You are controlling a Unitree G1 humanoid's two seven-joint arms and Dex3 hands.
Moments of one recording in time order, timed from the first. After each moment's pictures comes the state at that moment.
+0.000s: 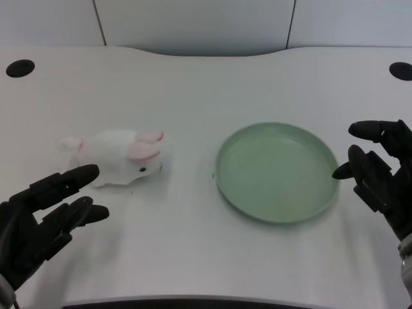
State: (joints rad) left arm 0.04 0.21 0.25 -0.02 -0.39 0.23 -0.39; right arm -0.14 0.01 -0.14 0.11 0.21 -0.02 0.11
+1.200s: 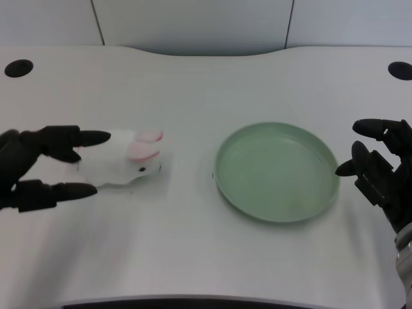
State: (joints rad) left arm -0.14 0.53 0.13 -0.02 0.24 -0.26 -0.36; right arm -0.21 0.01 -0.16 0.24 0.19 -0.05 0.05
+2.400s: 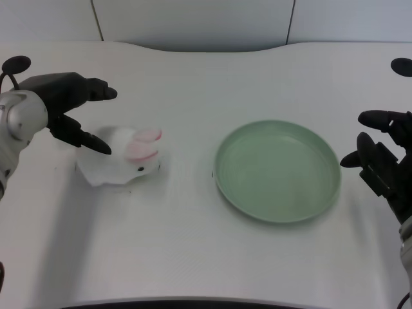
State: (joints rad) left arm -0.93 0.47 -0.37 0.98 0.62 -0.24 -0.33; right arm -0.25 0.00 -0.19 0.27 0.20 -0.04 0.07
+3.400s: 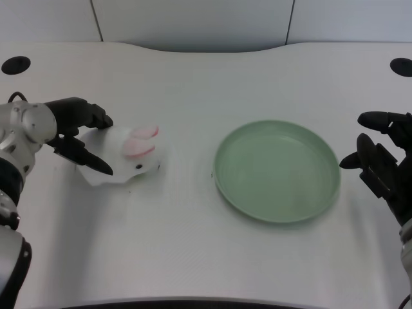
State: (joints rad) left arm -1.03 0.38 -0.43 1.25 0.59 -0.15 -0.43; right arm -0.24 0.00 -0.19 0.26 0.22 -0.04 0.08
